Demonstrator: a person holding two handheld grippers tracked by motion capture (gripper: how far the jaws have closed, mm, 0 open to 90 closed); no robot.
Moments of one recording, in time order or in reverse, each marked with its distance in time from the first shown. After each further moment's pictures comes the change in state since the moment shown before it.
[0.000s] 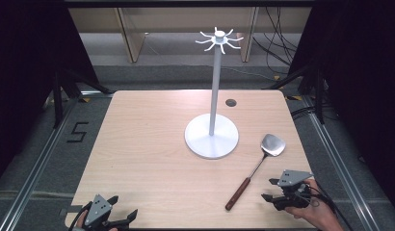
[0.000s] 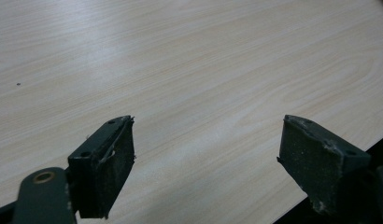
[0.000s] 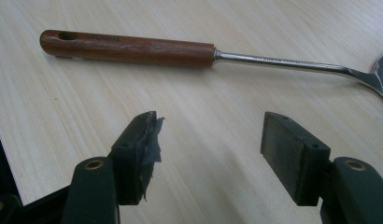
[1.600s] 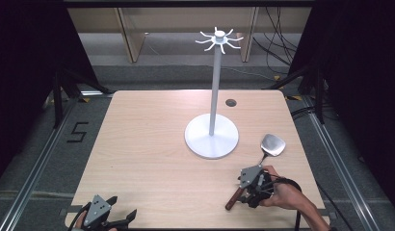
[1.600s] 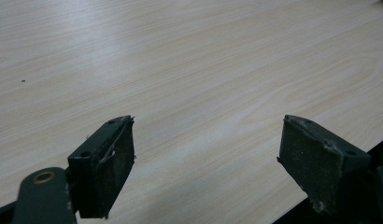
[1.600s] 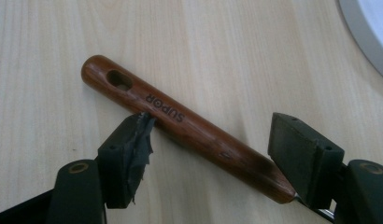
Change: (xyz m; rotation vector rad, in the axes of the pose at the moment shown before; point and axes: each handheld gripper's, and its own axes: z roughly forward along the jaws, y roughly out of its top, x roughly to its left) left arm 0.001 -0.001 -0.002 -0.003 0.015 -0.015; right arm 0.024 0.071 0.063 0.193 0.205 -0.423
